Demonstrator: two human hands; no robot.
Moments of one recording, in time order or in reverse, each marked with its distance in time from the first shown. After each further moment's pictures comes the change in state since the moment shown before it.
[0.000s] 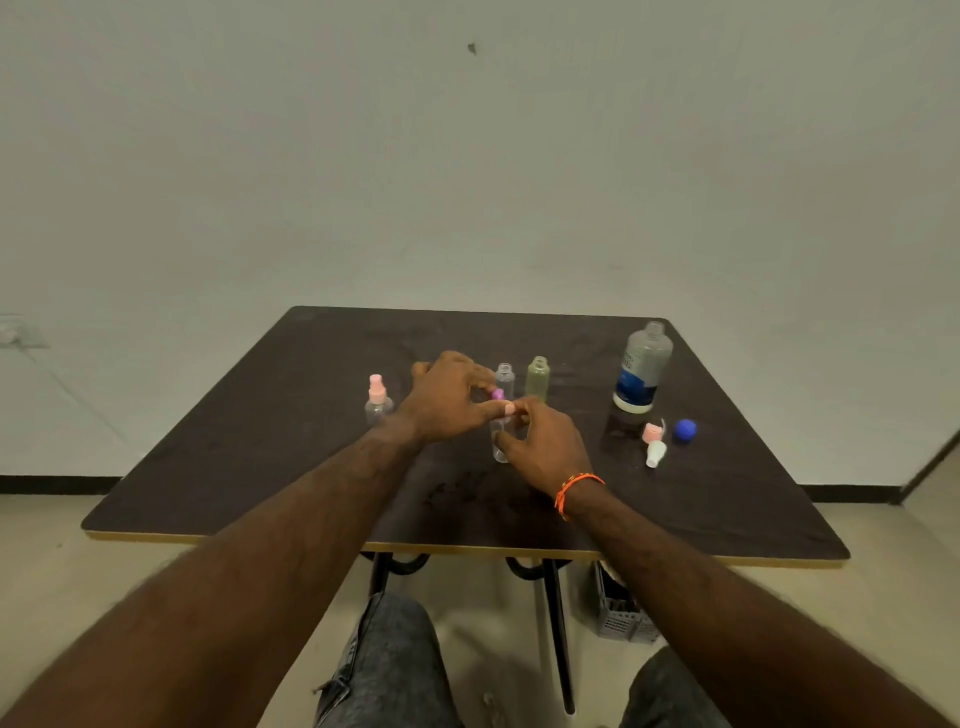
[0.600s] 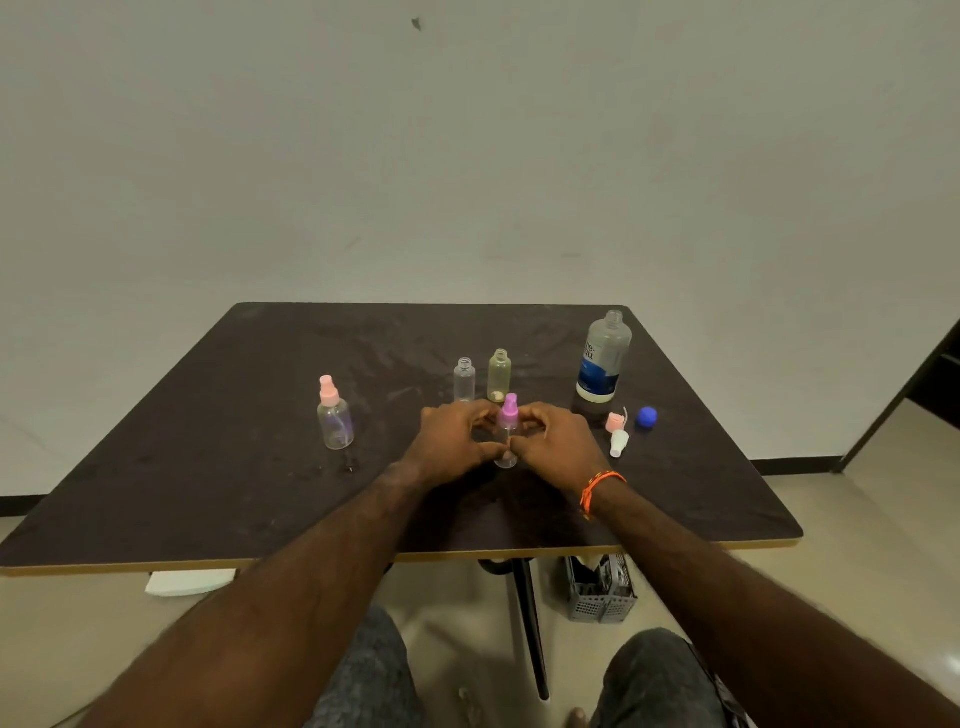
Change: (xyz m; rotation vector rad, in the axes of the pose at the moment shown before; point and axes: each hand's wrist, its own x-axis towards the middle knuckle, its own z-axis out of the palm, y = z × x) left_hand 0.003 0.018 0.080 -0.256 -0.067 -0.043; right_hand -0.004 0.043 -0.042 0.095 -0.114 0.102
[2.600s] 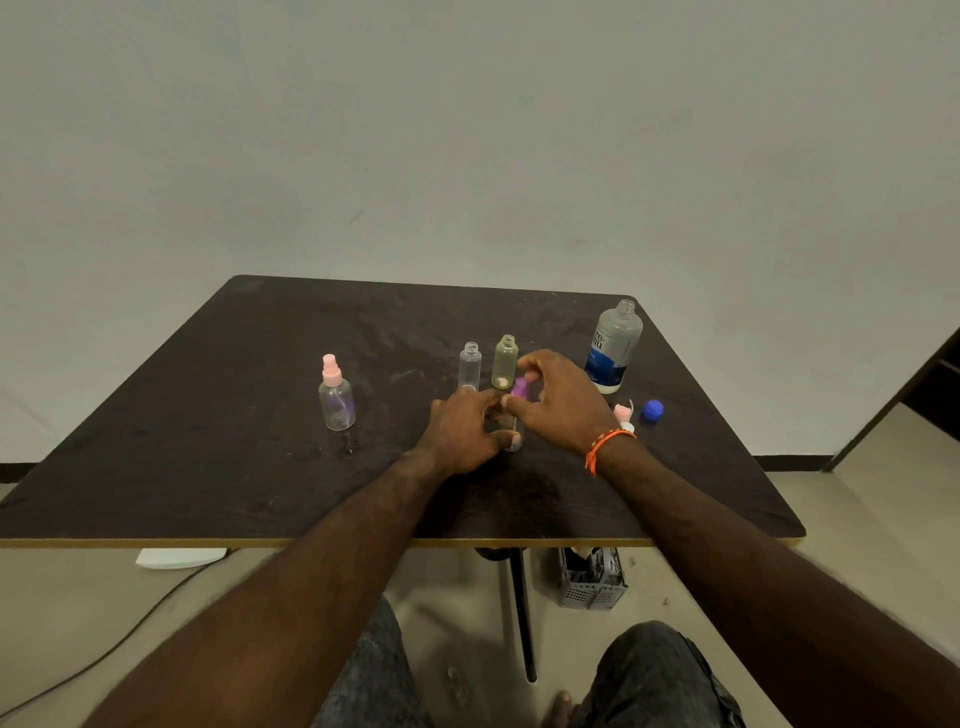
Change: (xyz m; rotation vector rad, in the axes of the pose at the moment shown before) left_hand 0.010 -0.008 0.018 -0.027 0.006 -0.038; right_hand 0.025 -0.024 -0.016 -0.236 0.036 -0.153
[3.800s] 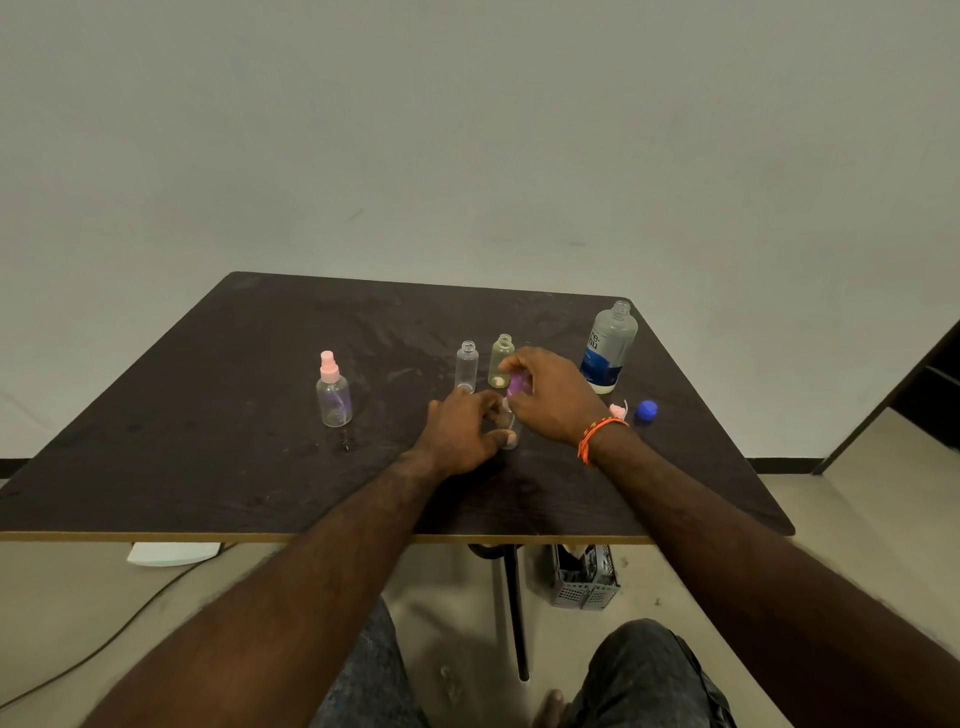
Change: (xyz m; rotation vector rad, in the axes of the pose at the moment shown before) left_hand -0.005 0.001 0.002 0.030 -0.004 -0.006; right_hand 0.004 -0.014 -0.009 -0.015 -0.059 -0.068
